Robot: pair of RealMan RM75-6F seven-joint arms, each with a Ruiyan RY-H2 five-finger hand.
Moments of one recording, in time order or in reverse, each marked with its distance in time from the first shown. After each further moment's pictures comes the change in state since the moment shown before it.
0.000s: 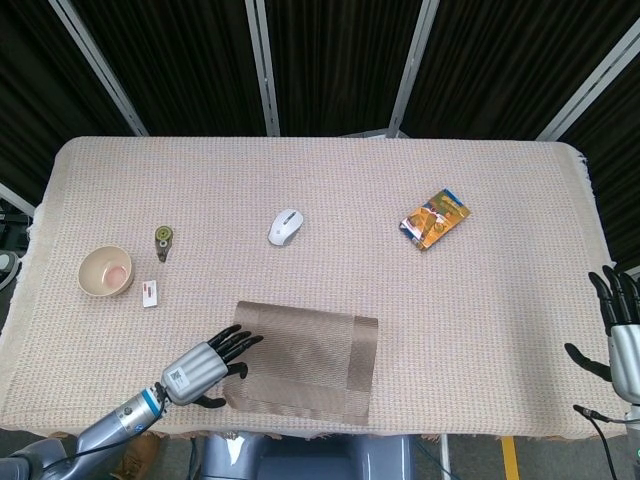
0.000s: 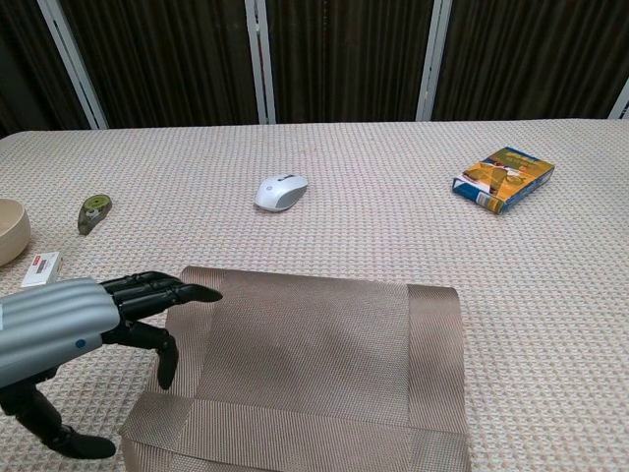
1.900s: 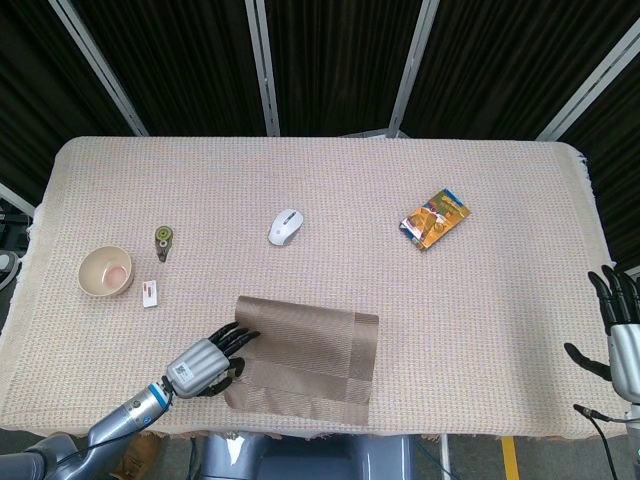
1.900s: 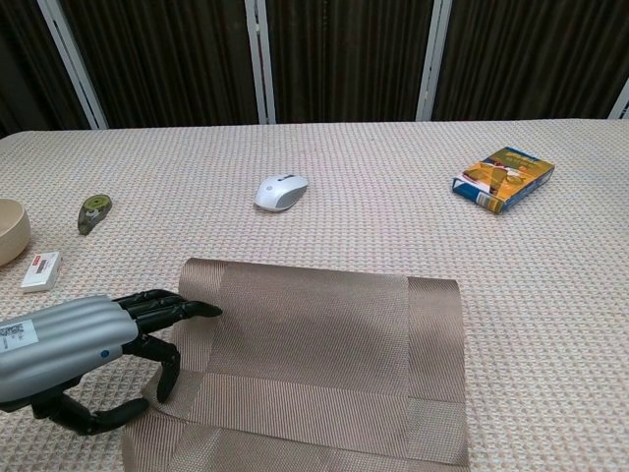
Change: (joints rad) left arm -0.007 -0.086 -0.004 0.108 -0.077 -0.058 -0.016; right arm 0.003 0.002 0.000 0.002 0.003 -0.008 0.011
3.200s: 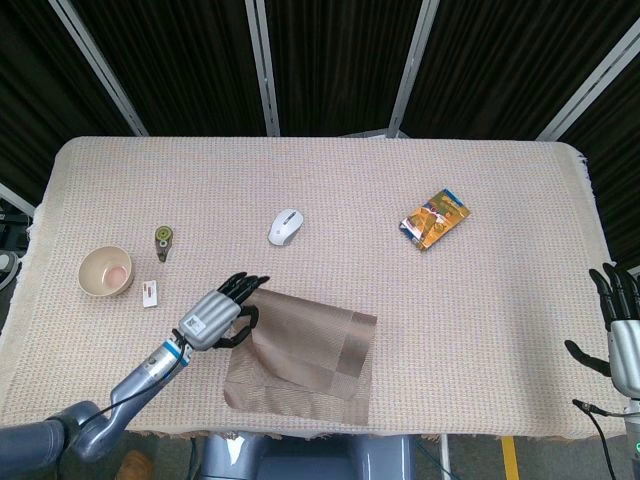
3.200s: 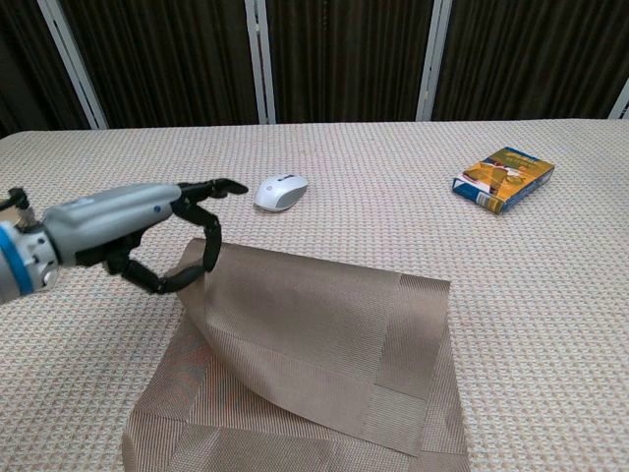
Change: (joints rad) left arm -0.123 0.037 -0.251 -0.141 -0.239 -0.121 -0.016; right arm 0.012 -0.006 0.013 -0.001 0.040 -0.031 -0.009
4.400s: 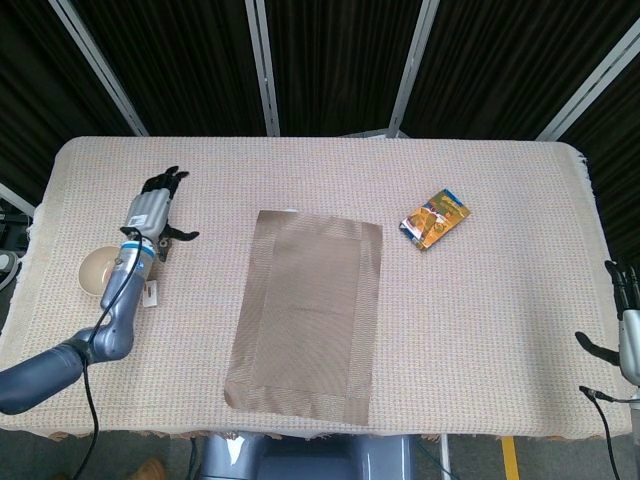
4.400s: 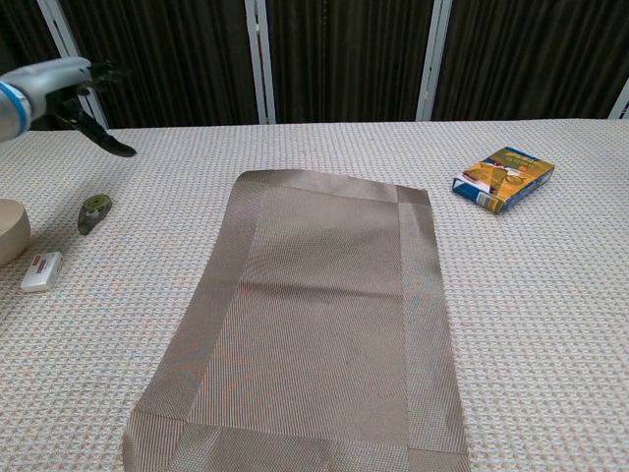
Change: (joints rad) left arm -0.160 0.031 -0.274 0.278 -0.677 -0.153 0.135; right arm 0.018 -0.005 0.032 0.014 0.087 -0.052 -0.006
